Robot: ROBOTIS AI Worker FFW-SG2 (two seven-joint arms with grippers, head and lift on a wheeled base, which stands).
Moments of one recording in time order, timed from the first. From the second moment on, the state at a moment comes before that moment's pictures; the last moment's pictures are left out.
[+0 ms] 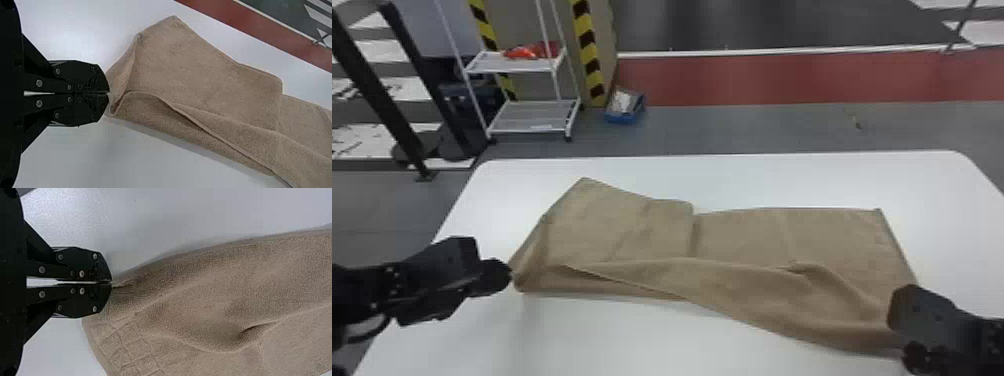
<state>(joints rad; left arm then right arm) 0.38 0.54 0.22 -2.12 -0.62 0.35 -1.04 0.36 -0.38 0.09 -2.21 1.17 0.71 1.36</state>
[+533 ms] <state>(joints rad) 0.39 0.55 0.31 -2.19 -0.61 0.36 -1.17 0.39 -0.38 -0.12 -2.33 1.01 0.67 1.36</state>
